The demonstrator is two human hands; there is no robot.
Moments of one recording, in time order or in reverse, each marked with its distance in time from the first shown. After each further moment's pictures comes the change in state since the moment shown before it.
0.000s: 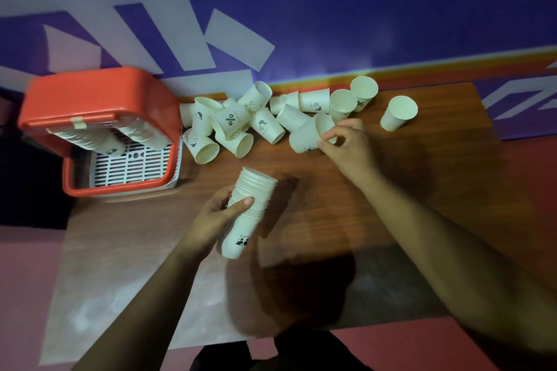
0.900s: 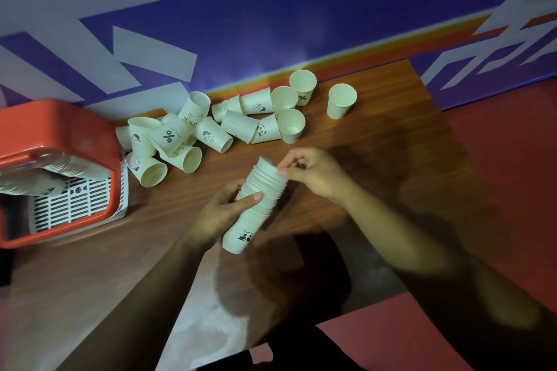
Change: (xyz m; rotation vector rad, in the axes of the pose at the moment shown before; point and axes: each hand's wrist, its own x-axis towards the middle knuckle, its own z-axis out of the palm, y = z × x) left_hand 0.053 0.018 0.099 0.103 -0.277 -0.052; right_hand -0.043 0.020 -0.060 0.392 -0.402 0.170
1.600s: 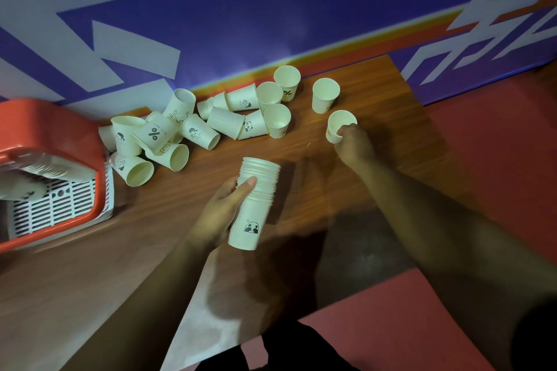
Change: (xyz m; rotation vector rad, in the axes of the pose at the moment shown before) left_hand -0.003 -0.005 0.029 -0.161 0.052 -0.056; right_hand 0.043 0.103 -0.088 -0.793 0.516 0.233
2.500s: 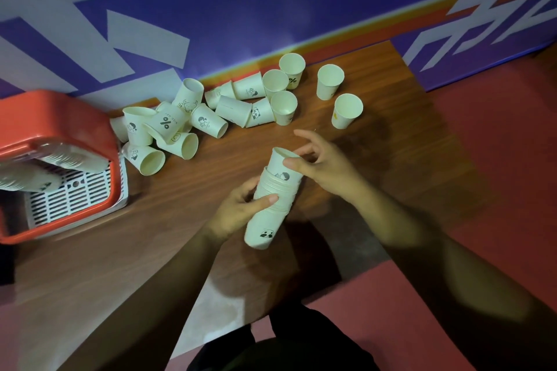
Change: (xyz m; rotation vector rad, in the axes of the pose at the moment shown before) left_hand -0.029 -0.014 -0.009 0.270 -0.172 0.135; right_hand -0.142 -0.092 -0.051 0.759 -0.410 -0.101
